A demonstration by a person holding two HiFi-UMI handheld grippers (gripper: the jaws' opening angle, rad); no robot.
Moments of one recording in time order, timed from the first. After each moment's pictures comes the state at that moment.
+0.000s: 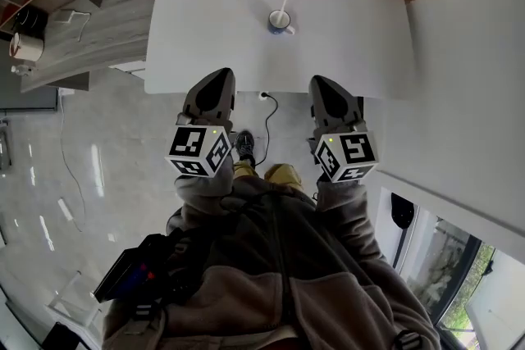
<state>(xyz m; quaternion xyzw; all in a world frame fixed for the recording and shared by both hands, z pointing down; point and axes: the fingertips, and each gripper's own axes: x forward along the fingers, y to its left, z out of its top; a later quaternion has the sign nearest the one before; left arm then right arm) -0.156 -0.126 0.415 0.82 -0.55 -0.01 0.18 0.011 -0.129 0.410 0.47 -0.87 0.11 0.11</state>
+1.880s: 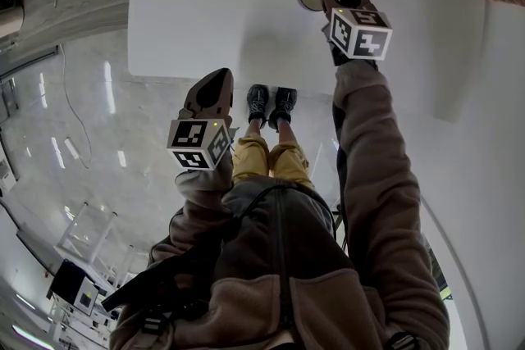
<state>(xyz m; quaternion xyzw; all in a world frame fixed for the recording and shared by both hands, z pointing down) -0.175 -0.191 0.642 0.72 -0.59 0.14 0.35 -0.022 -0.427 0.680 0.40 -0.86 0.23 0.23</state>
